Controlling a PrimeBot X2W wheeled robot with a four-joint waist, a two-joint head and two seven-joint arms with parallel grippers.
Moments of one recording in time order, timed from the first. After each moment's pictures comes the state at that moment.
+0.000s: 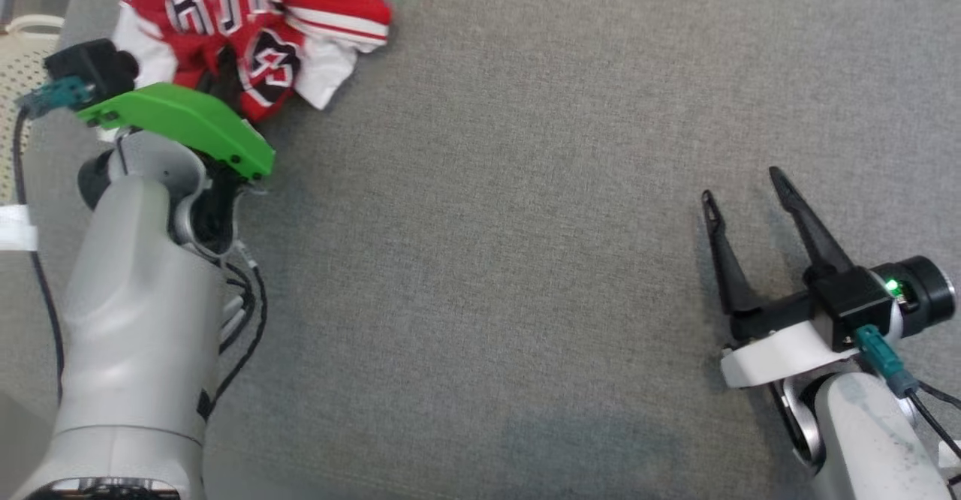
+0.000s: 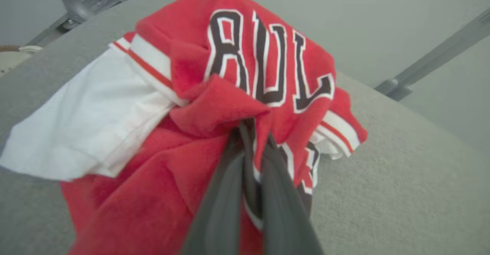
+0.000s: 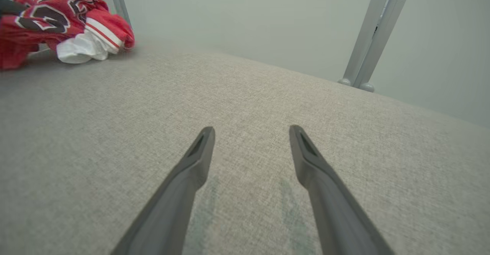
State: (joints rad) left arm -0.89 0.12 -0.10 0.87 -0.66 -0.13 0.05; right arm -0.19 -0.14 0.07 0.04 -0.08 0.13 -0.26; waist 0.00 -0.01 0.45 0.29
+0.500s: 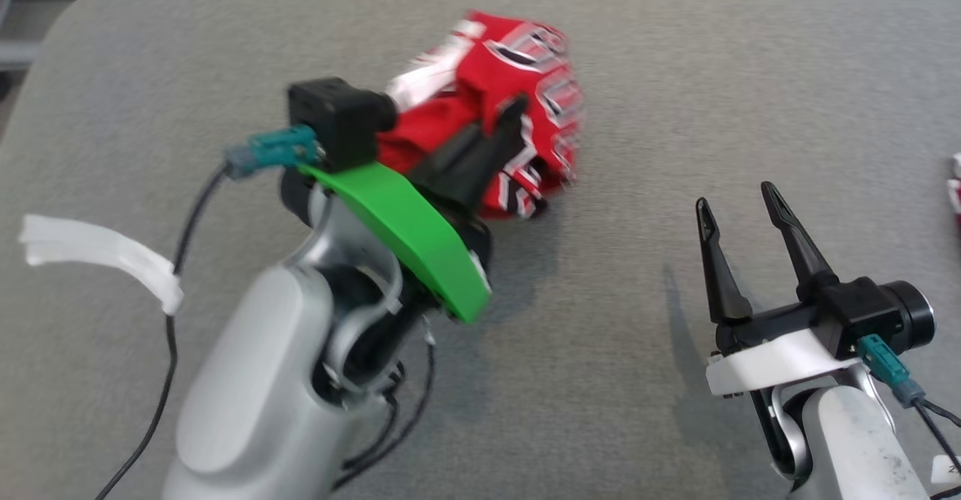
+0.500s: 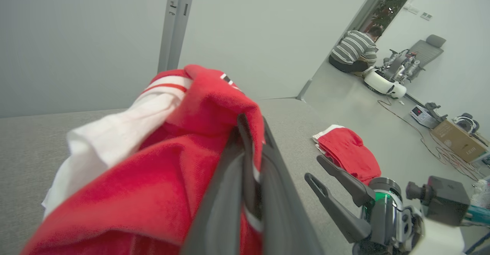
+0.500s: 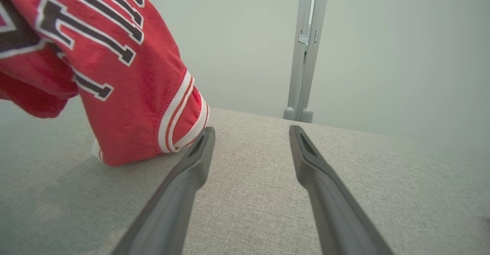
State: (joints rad) left arm -0.58 0.09 -0.48 -0.06 -0.75 -0.09 0.35; right arm -0.16 -0.05 0.04 0.04 0.00 0.13 -0.26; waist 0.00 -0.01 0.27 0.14
